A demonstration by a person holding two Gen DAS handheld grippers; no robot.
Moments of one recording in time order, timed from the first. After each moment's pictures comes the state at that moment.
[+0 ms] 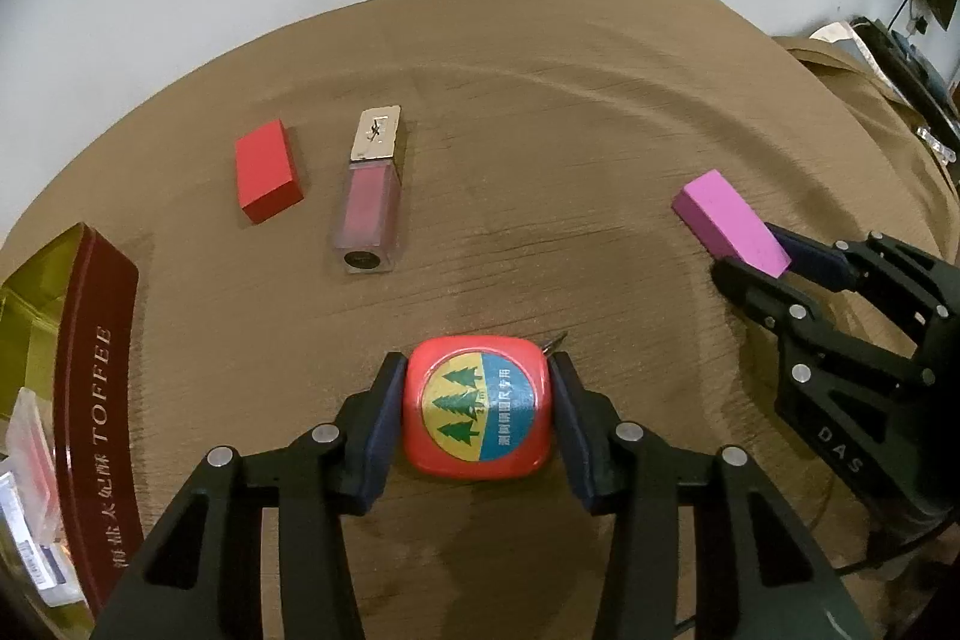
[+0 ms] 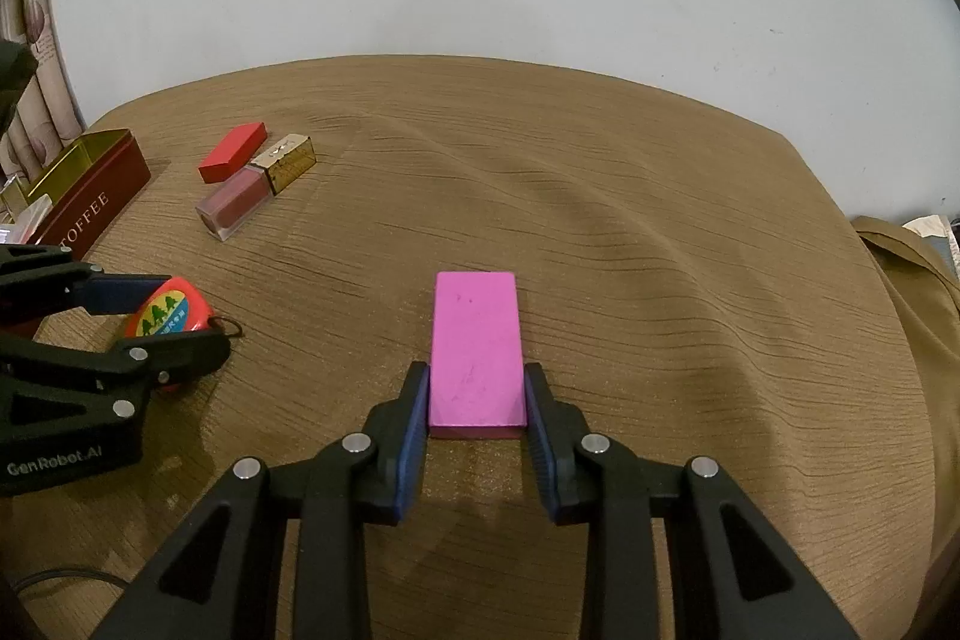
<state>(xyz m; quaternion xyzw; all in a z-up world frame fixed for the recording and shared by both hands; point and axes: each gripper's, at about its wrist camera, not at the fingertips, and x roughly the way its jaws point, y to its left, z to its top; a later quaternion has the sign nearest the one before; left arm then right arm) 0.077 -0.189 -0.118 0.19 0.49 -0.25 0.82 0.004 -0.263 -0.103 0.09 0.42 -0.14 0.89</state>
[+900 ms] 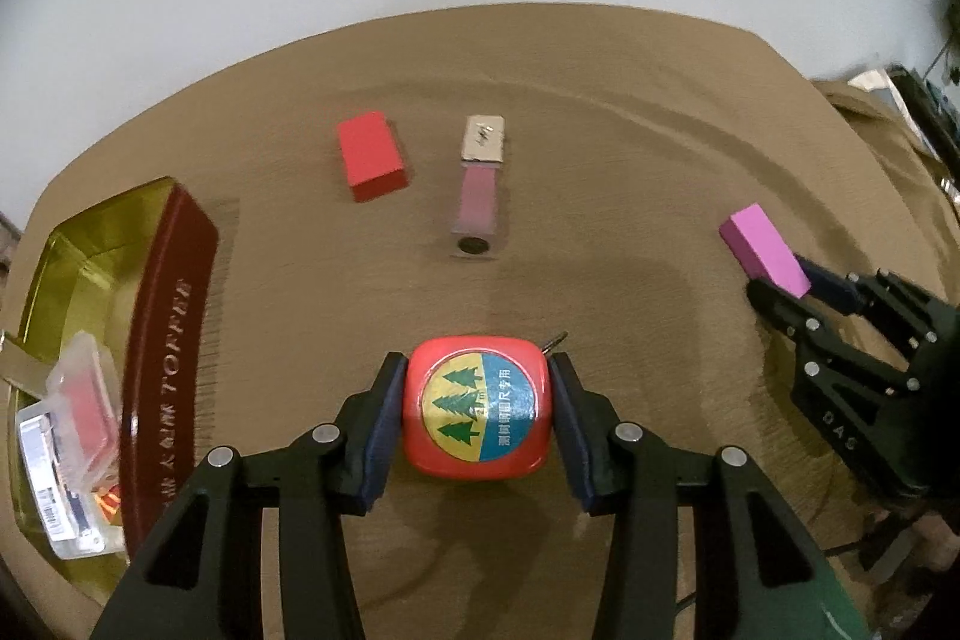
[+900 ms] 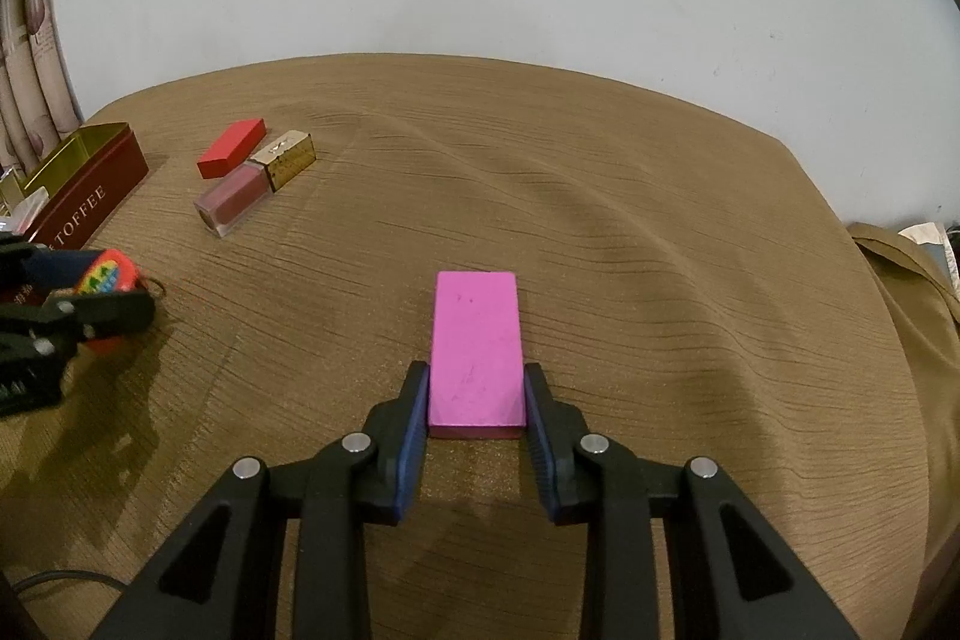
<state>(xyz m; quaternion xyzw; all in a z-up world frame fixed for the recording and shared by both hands) 0.073 -0.154 -0.090 0.15 0.49 -0.20 0.84 0.006 -0.261 -0.104 0.08 0.42 -0.14 0.89</state>
